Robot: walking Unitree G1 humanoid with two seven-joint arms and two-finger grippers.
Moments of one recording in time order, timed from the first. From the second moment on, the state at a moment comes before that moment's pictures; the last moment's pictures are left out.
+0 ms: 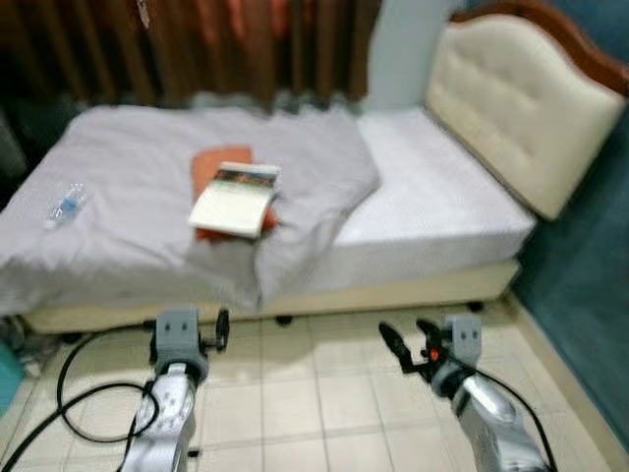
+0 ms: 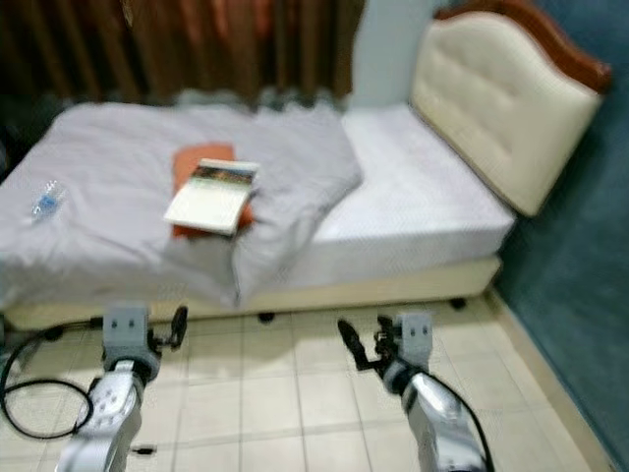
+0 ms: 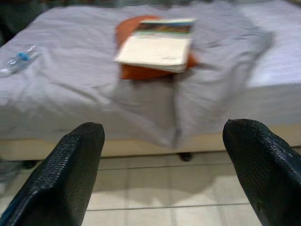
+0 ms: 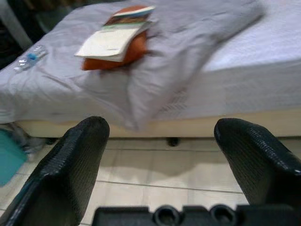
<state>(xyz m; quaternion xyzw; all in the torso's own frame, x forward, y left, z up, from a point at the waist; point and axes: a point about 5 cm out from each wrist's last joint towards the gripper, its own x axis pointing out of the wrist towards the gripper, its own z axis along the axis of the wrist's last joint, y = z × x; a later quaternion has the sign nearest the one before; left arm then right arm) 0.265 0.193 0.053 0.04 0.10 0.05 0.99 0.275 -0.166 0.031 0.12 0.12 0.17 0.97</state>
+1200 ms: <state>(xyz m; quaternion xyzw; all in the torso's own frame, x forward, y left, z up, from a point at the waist) 0.242 0.200 0.063 0.00 0.06 0.01 1.00 0.263 -0.170 0.054 0.08 0.05 0.12 0.99</state>
